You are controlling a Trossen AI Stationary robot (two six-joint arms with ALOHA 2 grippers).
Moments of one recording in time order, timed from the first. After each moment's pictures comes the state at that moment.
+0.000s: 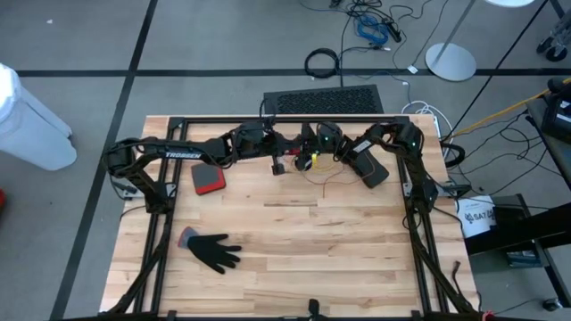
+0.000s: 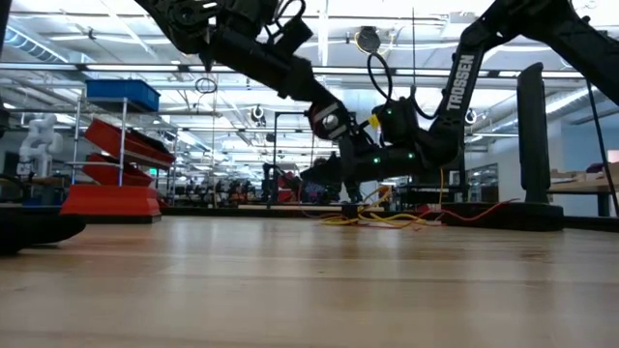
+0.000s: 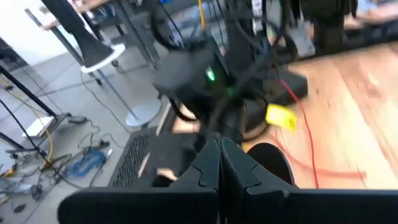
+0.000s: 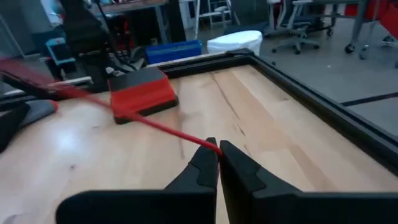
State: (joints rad) left arm 0.30 1.61 1.01 0.32 0.01 0.39; right arm -0.57 2.14 0.89 1.13 -0.44 0.10
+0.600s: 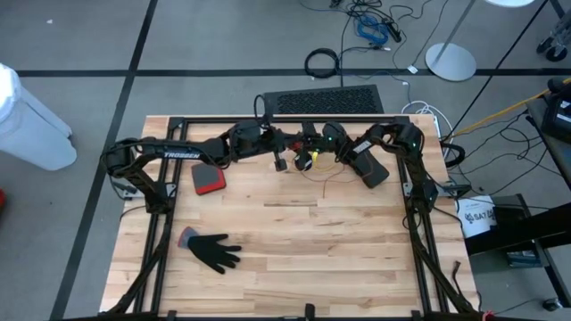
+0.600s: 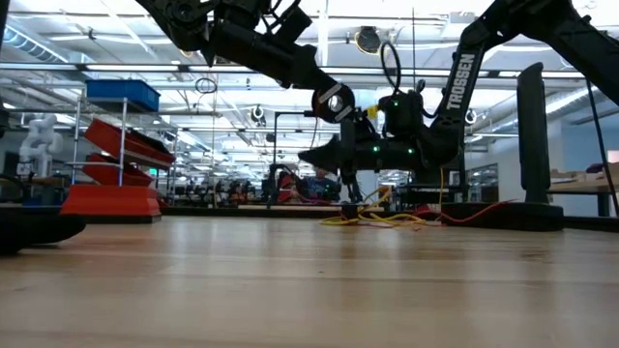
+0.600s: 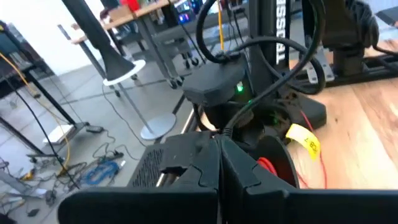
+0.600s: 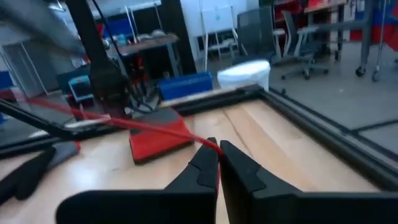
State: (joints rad) left arm 0.29 1.60 1.02 0.41 -0.05 0.37; right arm -0.55 2.14 0.89 1.28 -0.47 0.23
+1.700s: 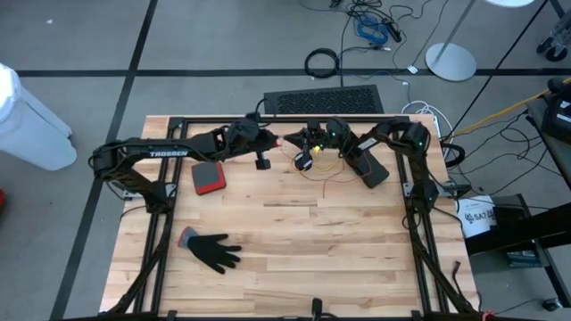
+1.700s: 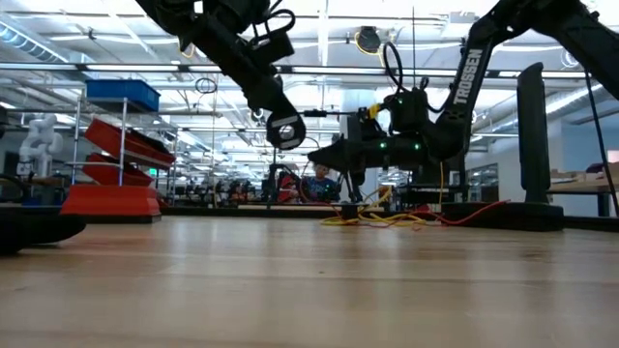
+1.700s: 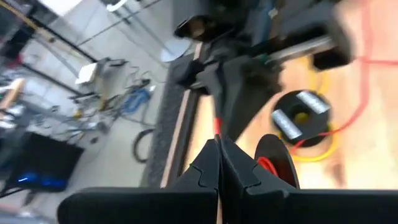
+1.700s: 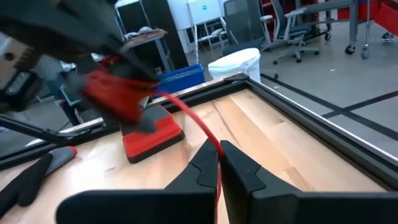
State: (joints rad) left arm 0.33 1.49 1.02 -0.04 -0.23 0.54; right arm -0.60 2.07 0.86 1.20 -0.48 0.28
